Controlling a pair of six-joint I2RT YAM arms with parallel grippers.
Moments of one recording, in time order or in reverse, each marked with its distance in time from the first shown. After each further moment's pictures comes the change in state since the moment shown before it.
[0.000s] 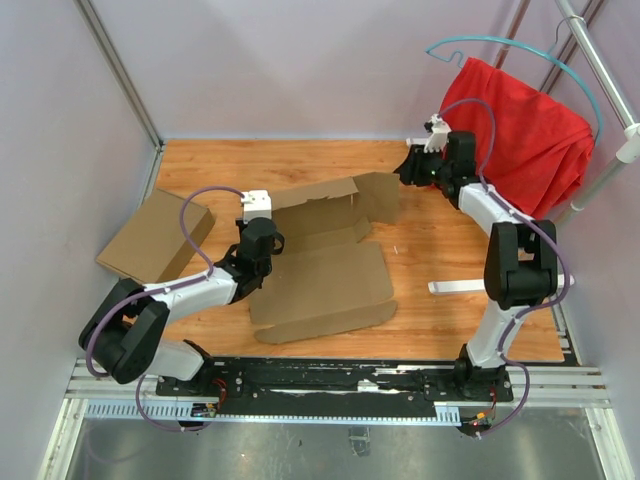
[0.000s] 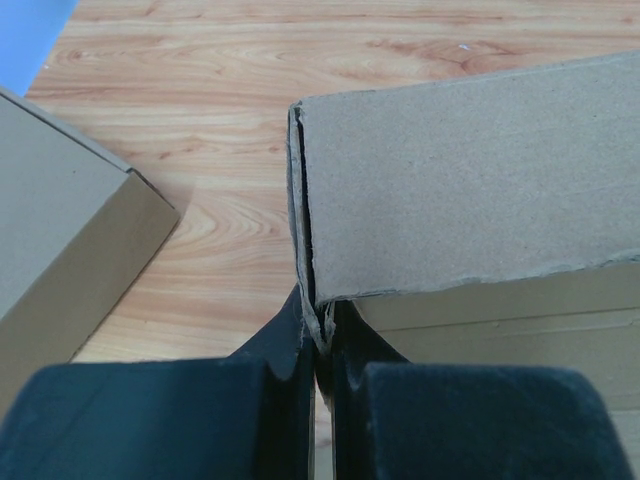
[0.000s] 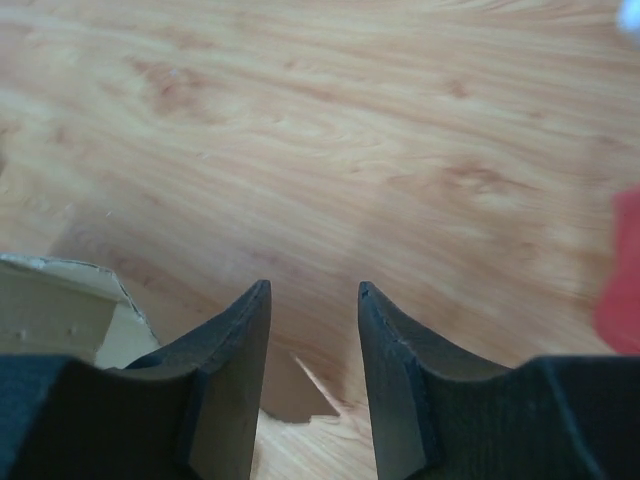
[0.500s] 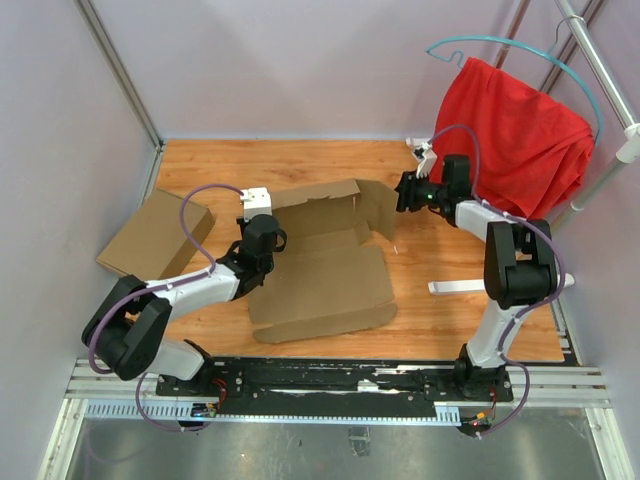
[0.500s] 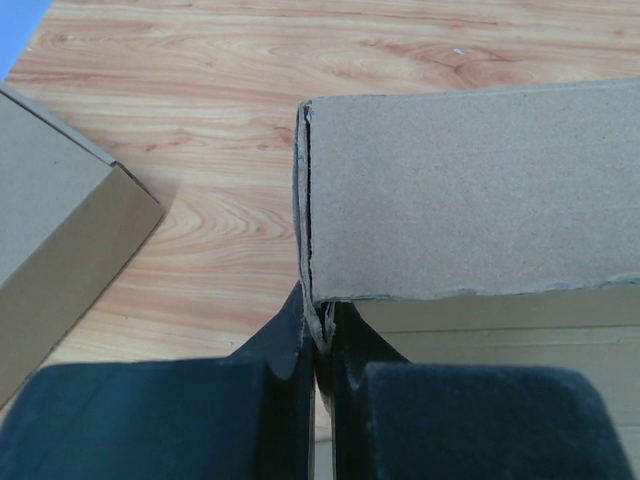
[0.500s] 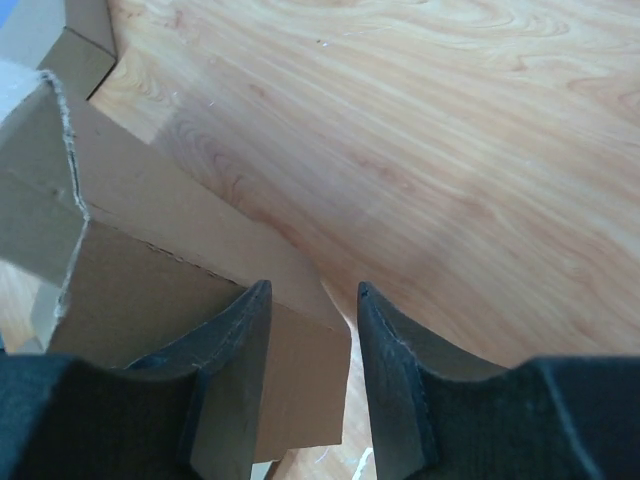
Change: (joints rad) left arm 0.000 0.024 0.033 -0.037 0.000 -0.061; right arm 0.000 0.027 -0.193 0.142 -0.355 -0.002
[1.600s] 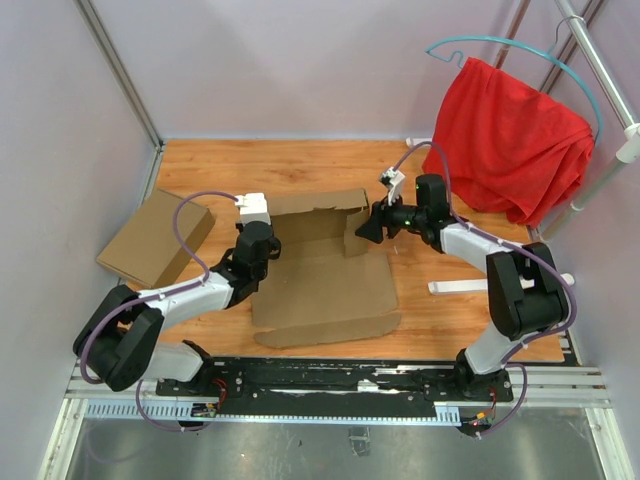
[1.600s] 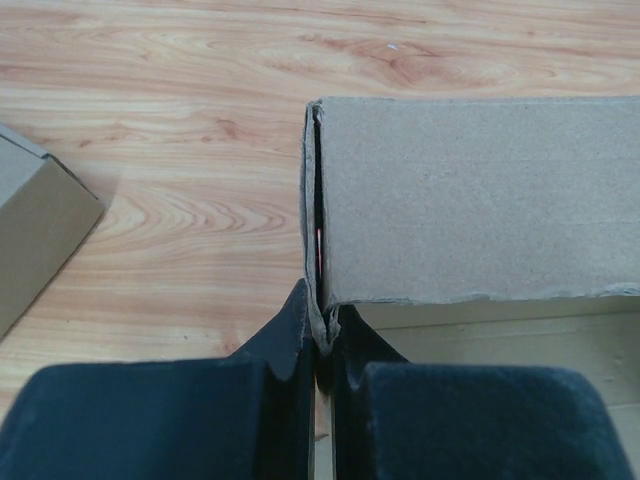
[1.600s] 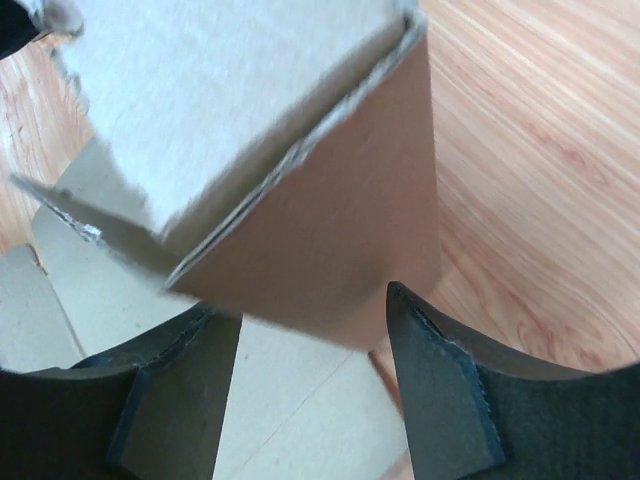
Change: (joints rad) left arm 0.000 -0.054 -0.056 0.043 0.125 -0.051; right arm 0.182 -0.222 -0.219 -0.041 0.031 -0.178
